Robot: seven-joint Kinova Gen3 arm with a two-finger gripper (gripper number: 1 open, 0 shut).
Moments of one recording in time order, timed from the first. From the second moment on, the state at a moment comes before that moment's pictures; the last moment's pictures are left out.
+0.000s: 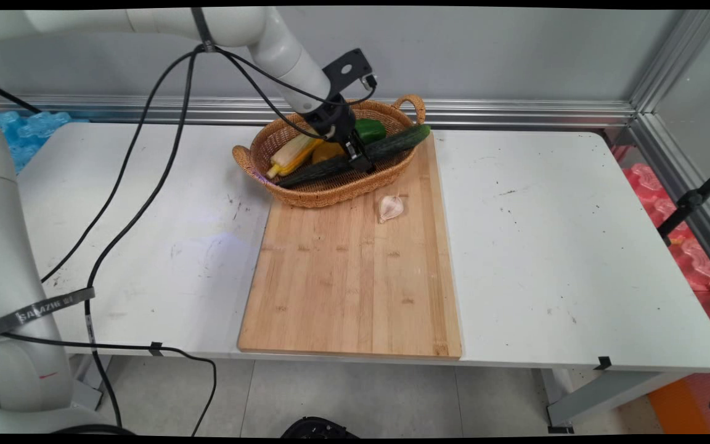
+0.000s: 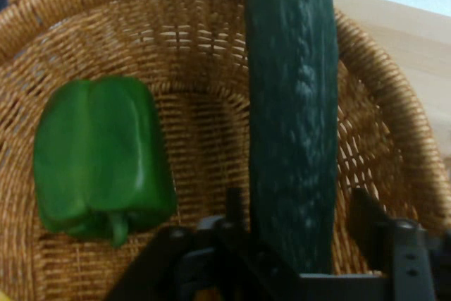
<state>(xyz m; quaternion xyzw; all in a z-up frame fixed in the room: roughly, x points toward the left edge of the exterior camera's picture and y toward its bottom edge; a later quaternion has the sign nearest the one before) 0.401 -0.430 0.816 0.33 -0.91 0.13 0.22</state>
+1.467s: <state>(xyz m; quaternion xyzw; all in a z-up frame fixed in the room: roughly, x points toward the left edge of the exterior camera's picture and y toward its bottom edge) 0.371 -0.408 0.943 0.30 -0.91 0.14 0.26</state>
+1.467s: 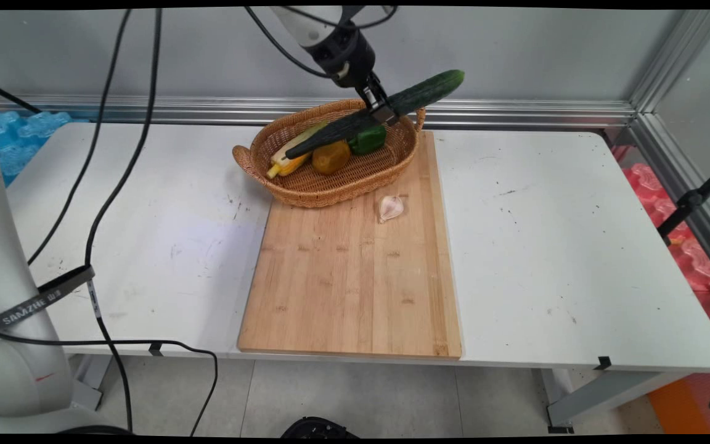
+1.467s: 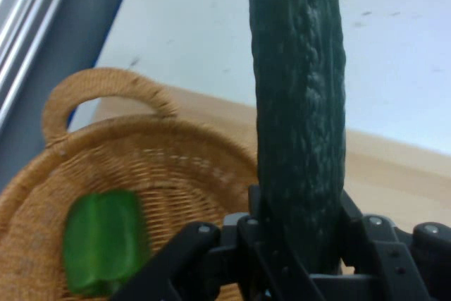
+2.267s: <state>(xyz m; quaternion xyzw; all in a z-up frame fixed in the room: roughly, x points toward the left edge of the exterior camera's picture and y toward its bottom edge) 0.350 -0.308 0.949 0.30 -0.93 0.09 0.21</state>
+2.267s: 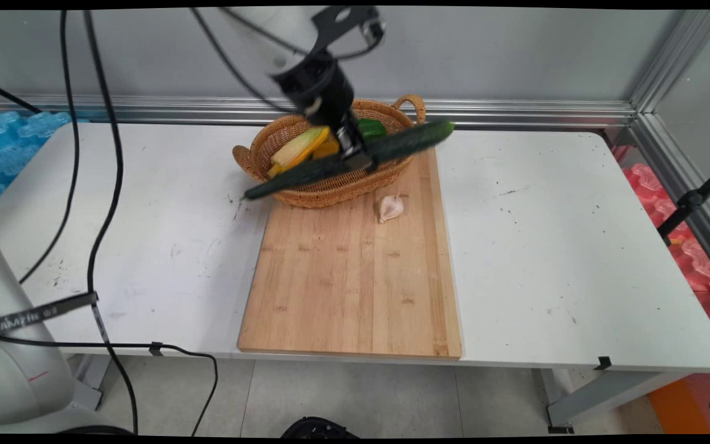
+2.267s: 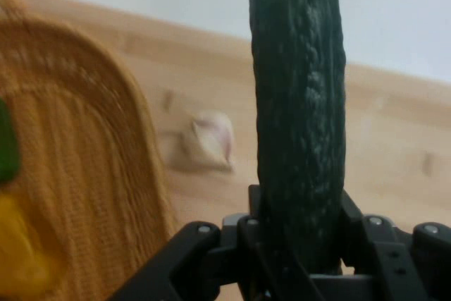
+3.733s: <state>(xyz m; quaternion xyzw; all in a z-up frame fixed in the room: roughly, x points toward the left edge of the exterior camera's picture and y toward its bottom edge) 0.317 -0.284 0.787 0.30 -0.94 0.09 0.12</state>
